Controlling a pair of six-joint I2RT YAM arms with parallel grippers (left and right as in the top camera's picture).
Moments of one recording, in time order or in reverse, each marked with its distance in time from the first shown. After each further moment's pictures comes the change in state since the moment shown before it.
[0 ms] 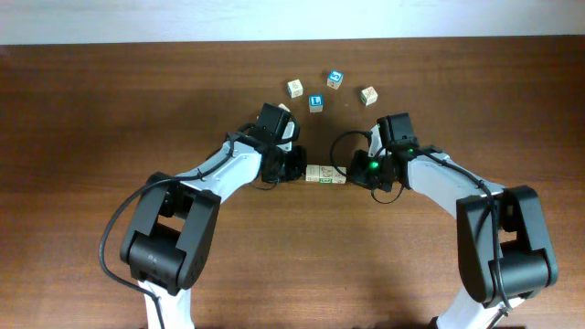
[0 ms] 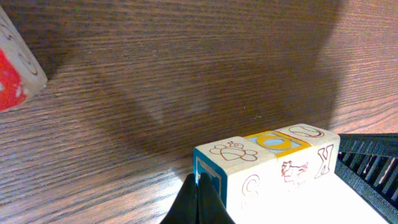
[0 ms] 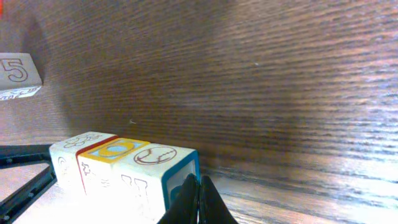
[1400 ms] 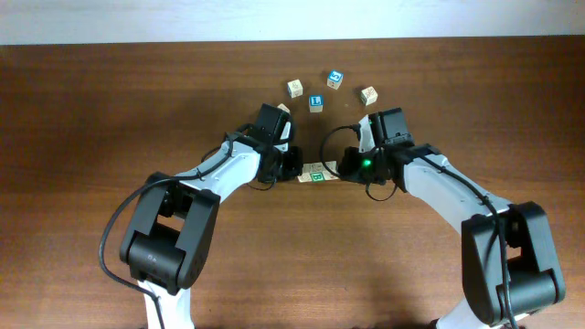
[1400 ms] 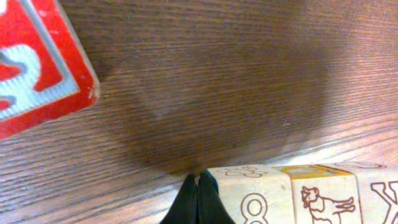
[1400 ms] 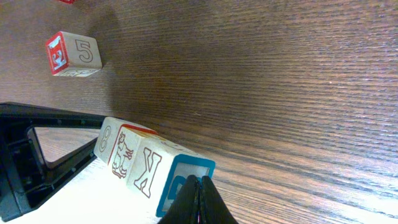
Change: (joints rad) left arm 0.004 0.000 -0.004 -0.012 -0.061 0.000; right arm 0.072 -0.084 0.024 -0.028 0.031 -0.074
